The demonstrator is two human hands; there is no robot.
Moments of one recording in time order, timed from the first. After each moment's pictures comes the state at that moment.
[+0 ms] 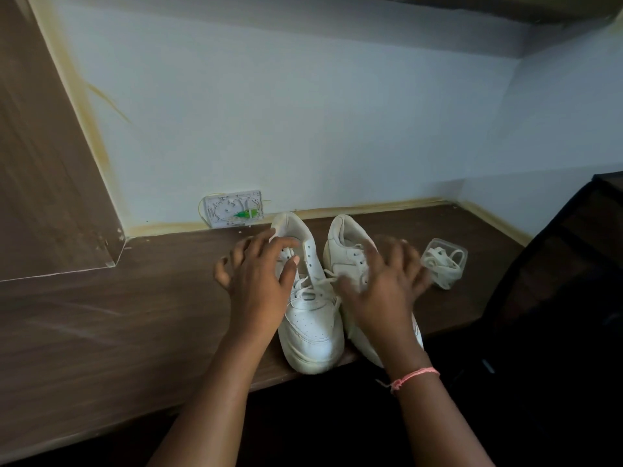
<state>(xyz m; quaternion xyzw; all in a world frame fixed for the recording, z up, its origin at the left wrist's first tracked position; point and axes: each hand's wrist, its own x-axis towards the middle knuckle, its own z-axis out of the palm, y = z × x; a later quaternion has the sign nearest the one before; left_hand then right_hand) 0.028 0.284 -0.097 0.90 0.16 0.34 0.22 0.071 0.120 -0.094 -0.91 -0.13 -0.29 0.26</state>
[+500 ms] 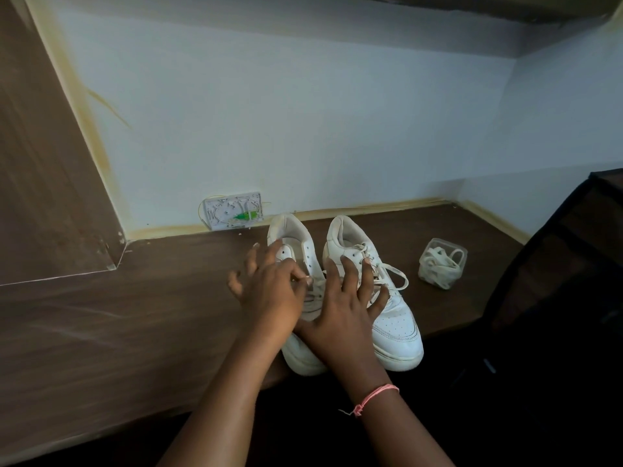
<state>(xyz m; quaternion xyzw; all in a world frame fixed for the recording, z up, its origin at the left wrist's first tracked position) 0.029 0.267 -0.091 0.93 0.20 0.19 0.23 0.039 0.158 -0.119 -0.95 -0.16 -0.14 0.25</state>
